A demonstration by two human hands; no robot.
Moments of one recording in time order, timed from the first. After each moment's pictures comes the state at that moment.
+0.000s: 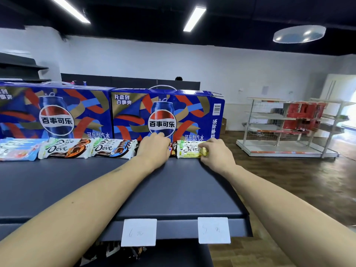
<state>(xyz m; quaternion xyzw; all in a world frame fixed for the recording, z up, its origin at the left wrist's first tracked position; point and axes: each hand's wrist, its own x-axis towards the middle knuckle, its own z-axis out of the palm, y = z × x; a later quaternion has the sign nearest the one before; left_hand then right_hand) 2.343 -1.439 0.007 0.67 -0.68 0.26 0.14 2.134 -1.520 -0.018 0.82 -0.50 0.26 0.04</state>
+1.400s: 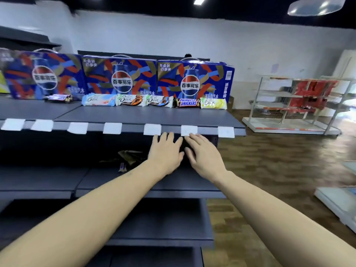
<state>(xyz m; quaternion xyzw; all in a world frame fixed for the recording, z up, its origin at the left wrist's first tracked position) 2.337 -1.119 -0.077 0.69 -0.69 0.20 0.08 2.188 -1.173 -0.100 0.86 -0.37 0.33 0.08</state>
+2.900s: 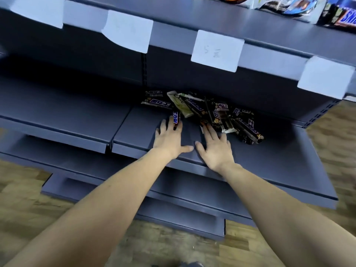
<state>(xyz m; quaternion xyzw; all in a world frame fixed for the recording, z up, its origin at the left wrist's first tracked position) 2.598 -1.210 -0.320 0.80 -0.57 -0.14 0.10 2.436 -1.278 -0.335 0.87 -0.48 0.05 -0.06</state>
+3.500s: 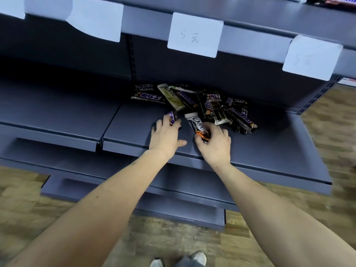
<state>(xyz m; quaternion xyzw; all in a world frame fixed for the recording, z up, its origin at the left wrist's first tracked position) 2.581 -1.206 -0.324 0.80 -0.57 -0.09 0.16 2.425 -1.274 -0.350 0.79 -0.53 0.27 -0.14</state>
